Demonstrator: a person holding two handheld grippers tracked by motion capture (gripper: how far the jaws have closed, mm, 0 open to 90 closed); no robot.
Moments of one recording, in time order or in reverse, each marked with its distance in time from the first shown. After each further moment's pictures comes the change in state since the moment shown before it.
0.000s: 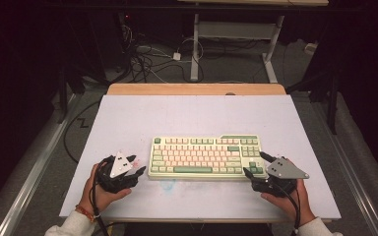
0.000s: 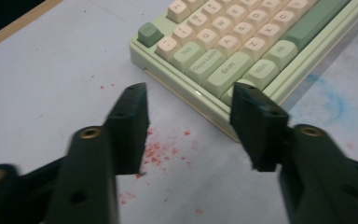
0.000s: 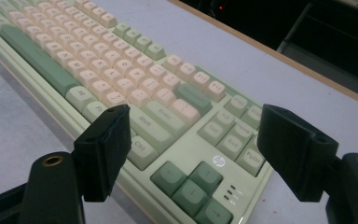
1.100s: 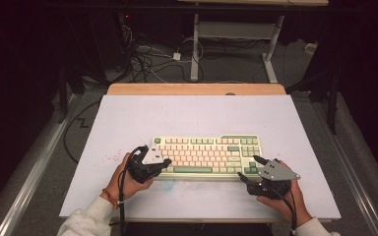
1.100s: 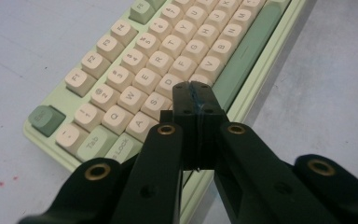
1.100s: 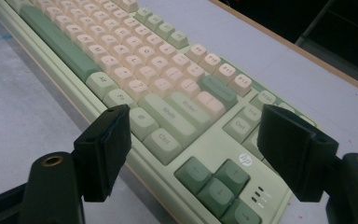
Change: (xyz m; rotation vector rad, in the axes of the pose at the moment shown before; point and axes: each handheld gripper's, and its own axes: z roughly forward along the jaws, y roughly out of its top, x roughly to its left) left arm -0.027 0.062 0.048 0.055 -0.224 0.126; right arm 0.010 -0.001 0.008 0.037 0.048 -0.038
